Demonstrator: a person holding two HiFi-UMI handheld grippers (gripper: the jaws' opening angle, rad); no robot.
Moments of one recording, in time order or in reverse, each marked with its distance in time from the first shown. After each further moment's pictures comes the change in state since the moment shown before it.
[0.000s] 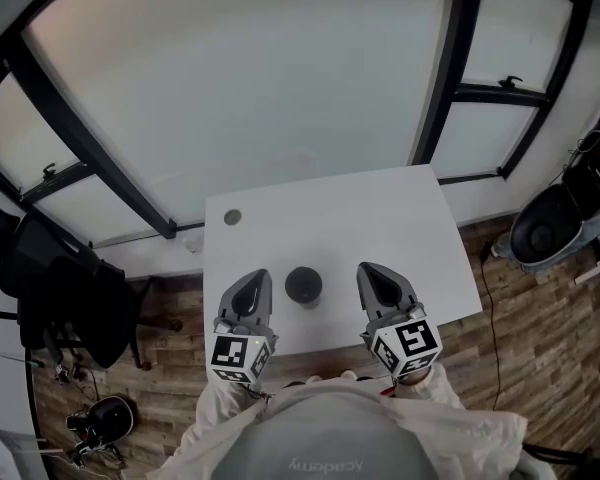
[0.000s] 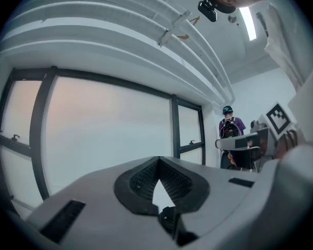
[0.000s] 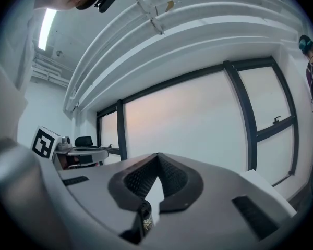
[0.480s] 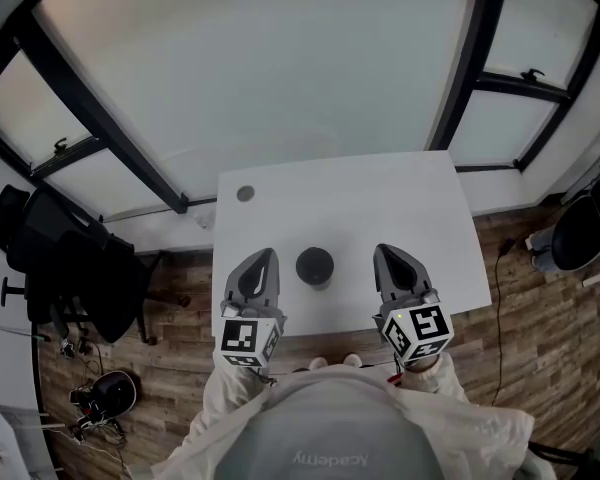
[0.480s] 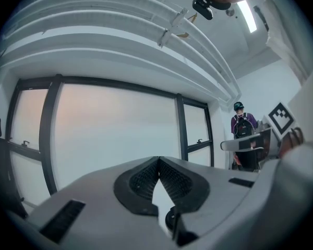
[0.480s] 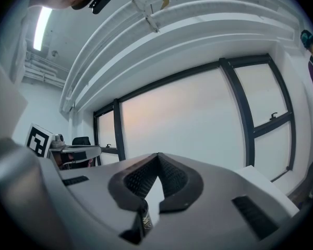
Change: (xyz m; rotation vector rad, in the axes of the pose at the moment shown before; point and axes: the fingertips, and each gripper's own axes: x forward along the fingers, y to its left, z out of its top) left arm -0.005 0.010 0.002 0.027 -0.008 0.090; right arm 0.005 -0.012 -0.011 0.027 0.017 -0.025
